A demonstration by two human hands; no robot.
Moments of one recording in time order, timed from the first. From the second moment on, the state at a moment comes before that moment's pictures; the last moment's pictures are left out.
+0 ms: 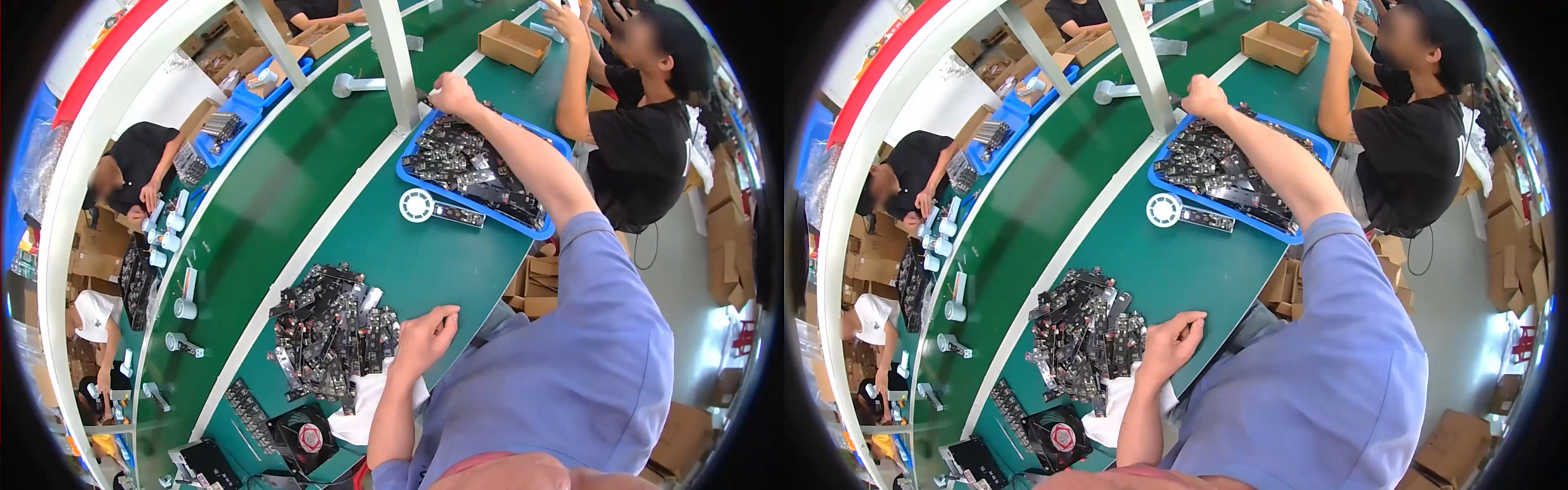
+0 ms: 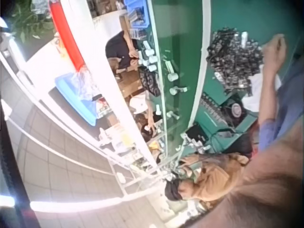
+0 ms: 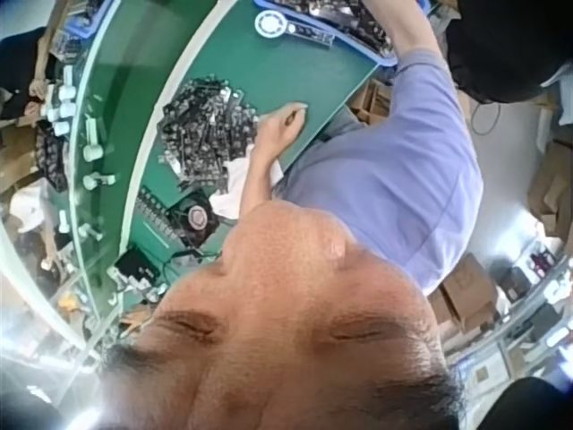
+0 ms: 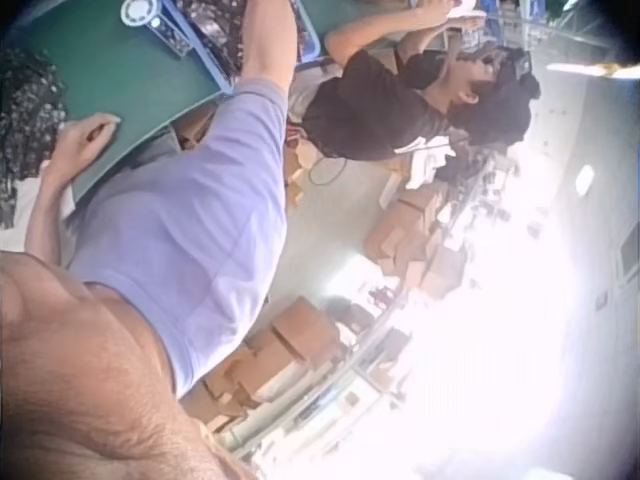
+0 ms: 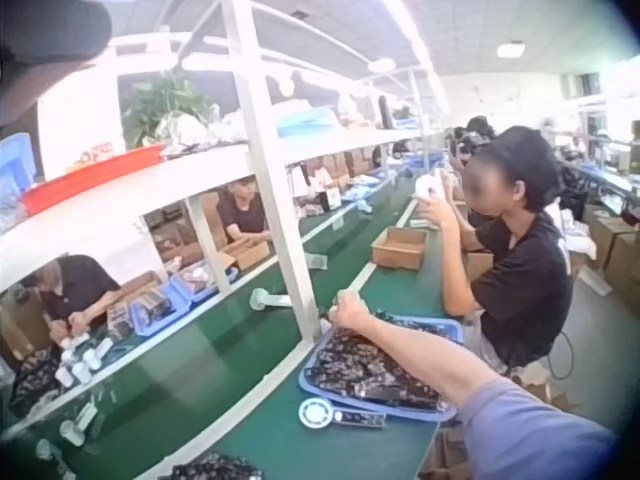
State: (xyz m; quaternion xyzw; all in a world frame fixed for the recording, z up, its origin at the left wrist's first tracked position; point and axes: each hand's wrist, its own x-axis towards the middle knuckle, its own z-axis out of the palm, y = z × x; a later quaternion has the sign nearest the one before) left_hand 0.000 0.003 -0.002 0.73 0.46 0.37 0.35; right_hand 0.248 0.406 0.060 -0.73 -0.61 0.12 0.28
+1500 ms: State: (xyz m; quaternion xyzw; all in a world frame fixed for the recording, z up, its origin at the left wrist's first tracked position) left_hand 0.001 0.001 0.001 0.73 0.47 0.37 0.33; right_hand 0.382 0.397 0.025 -0.71 -0.67 0.13 0.18
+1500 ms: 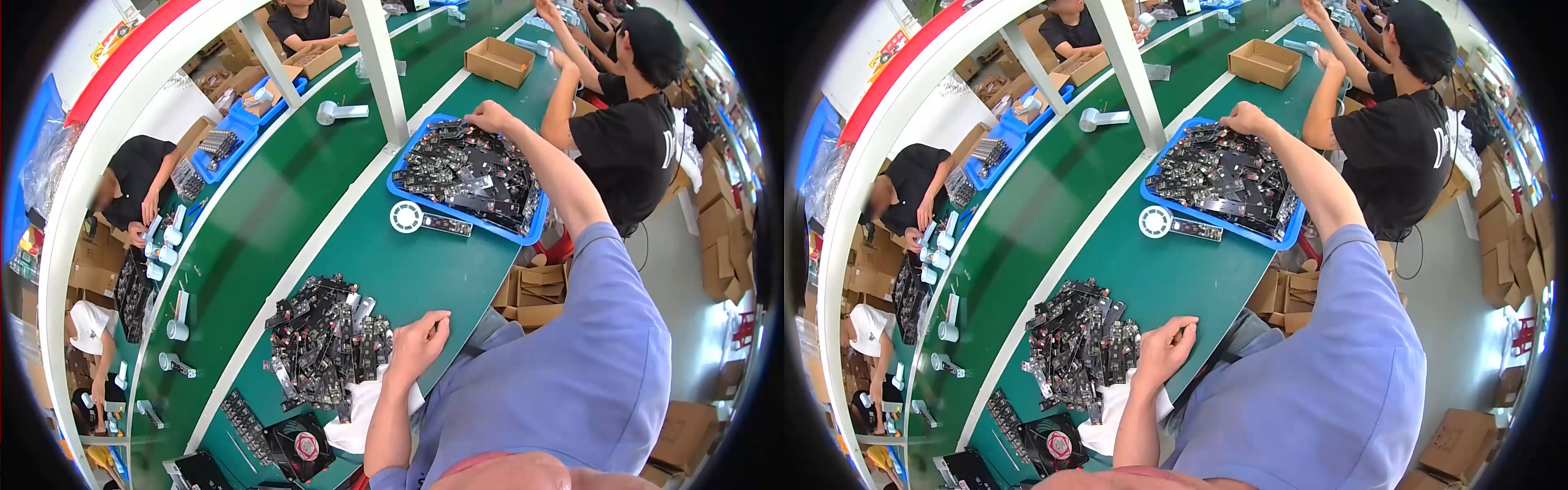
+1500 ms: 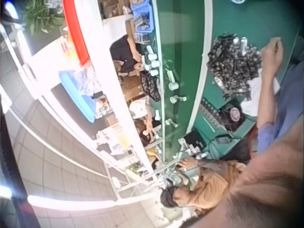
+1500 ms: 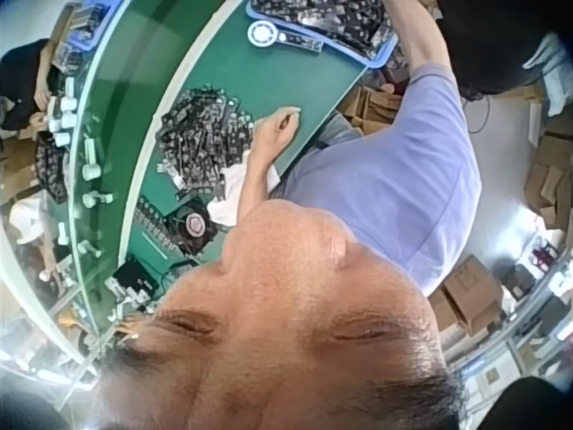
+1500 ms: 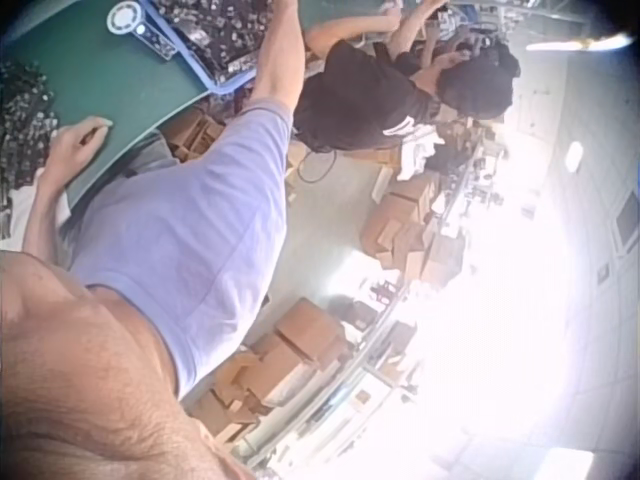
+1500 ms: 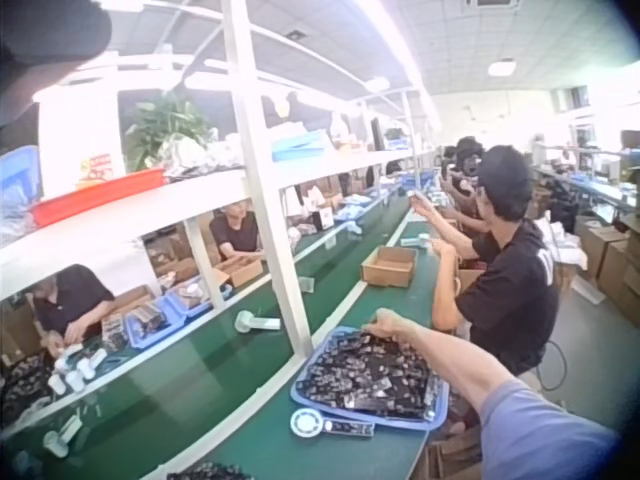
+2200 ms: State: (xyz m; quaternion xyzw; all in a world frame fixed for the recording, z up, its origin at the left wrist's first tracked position) left_hand 0.002 0.000 -0.003 0.71 0.47 0.39 0.35; right_hand 0.382 0.392 0.030 -0.71 -0.68 0.09 0.16
